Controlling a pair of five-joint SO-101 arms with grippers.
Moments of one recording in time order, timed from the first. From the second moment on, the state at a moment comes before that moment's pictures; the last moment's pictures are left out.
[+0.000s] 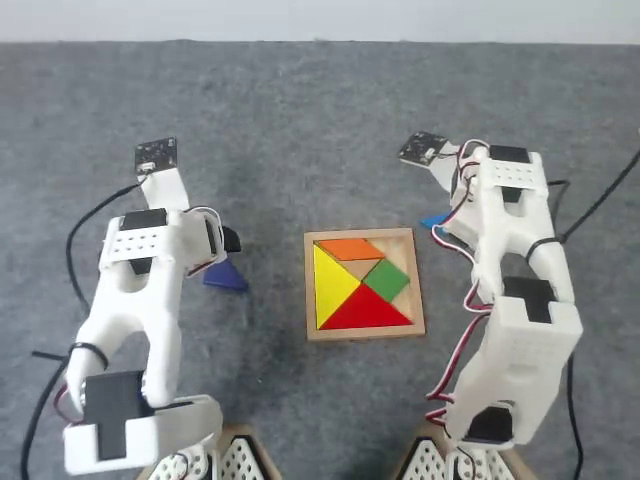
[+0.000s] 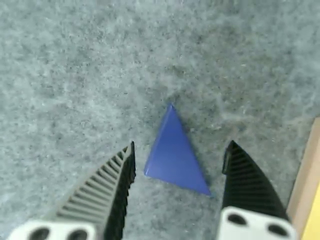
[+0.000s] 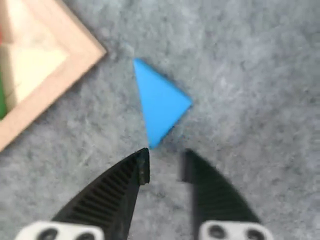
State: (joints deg) left arm -13.8 -8.4 40.8 56.9 11.8; right arm 1.1 25.3 -2.2 69.7 59.0
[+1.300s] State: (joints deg) left arm -13.8 -8.4 40.8 56.9 11.8; right arm -3.0 30.4 -4.7 69.5 66.6
